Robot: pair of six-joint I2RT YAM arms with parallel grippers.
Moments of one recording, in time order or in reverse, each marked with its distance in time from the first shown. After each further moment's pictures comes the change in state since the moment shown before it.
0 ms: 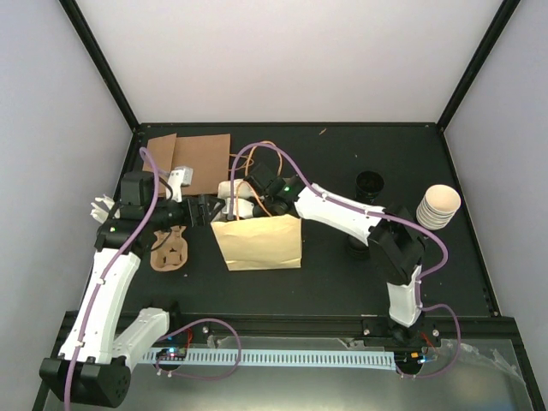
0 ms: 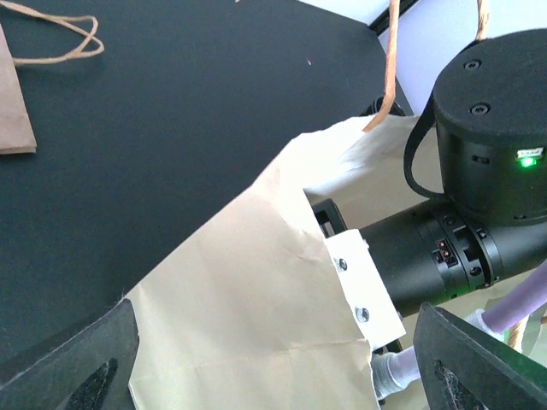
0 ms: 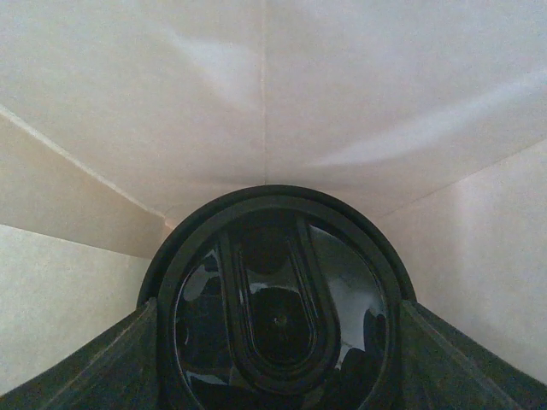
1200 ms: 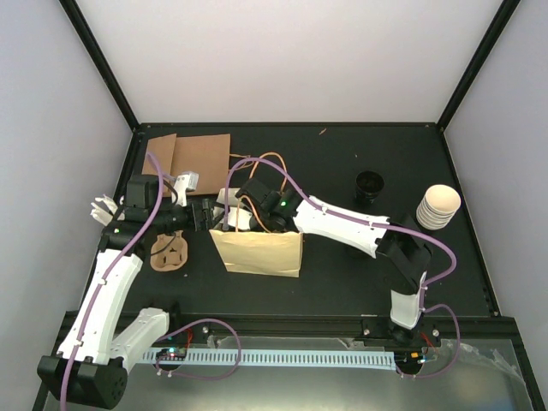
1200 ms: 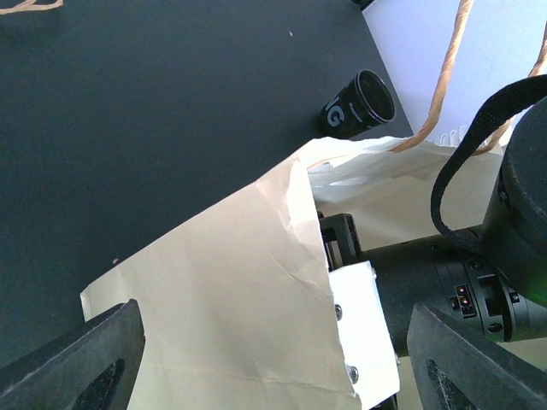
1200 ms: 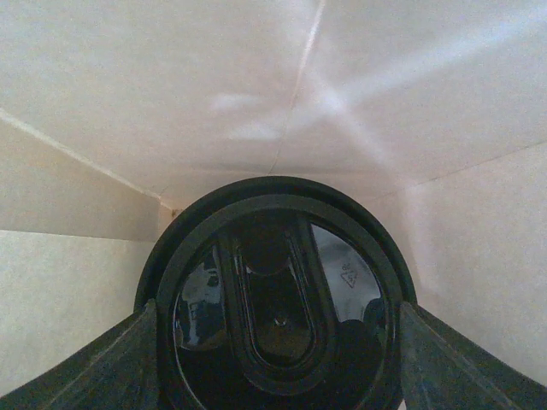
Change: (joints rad) left arm -0.048 -0.009 -0.040 -0.005 0.036 -0.035; right arm 0.100 -0.063 -0.056 0.002 0.244 0.135
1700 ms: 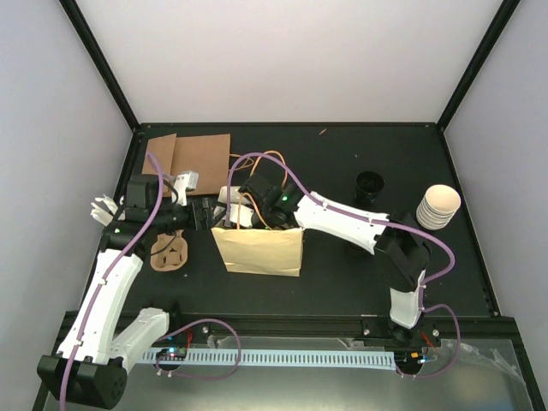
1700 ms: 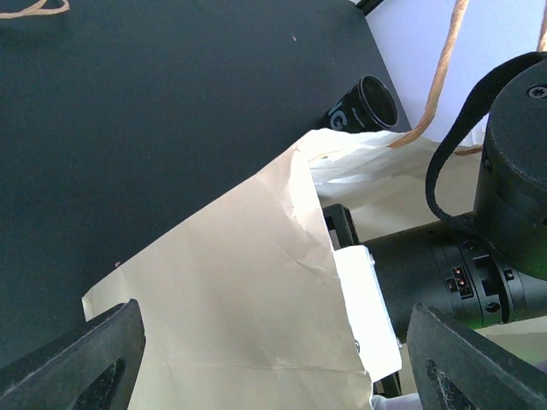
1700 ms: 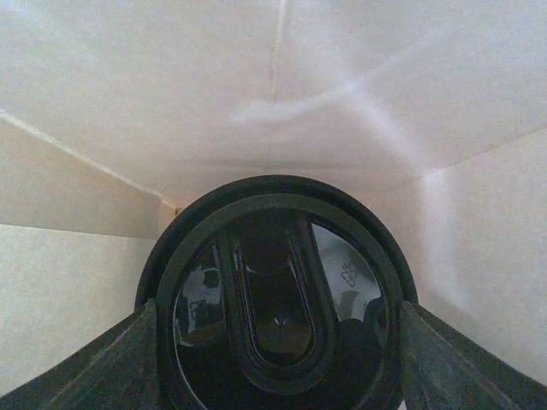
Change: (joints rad) left arm -0.005 0.000 -0.003 0.014 -0.014 -0.006; right arm -0.035 0.015 0.029 -0.028 -0.069 -0.015
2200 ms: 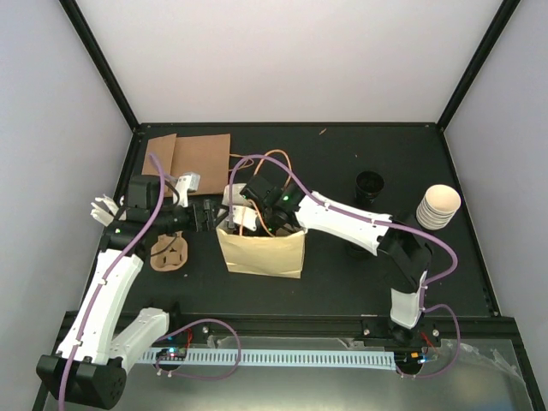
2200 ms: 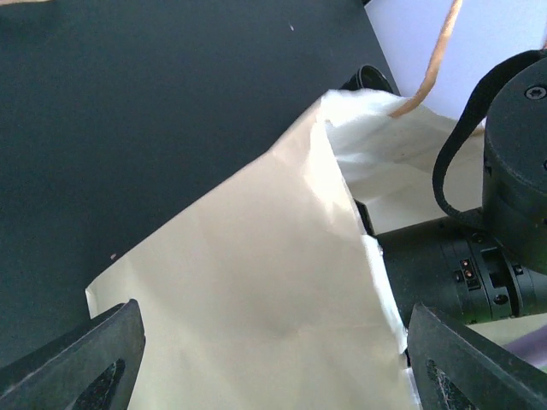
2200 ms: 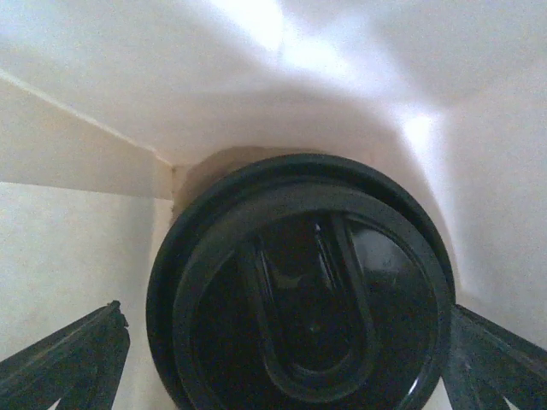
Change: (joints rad) left arm -0.008 0.000 0.000 -0.012 0.001 0.004; right arm 0.002 -0.018 0.005 -0.073 0.032 0.036
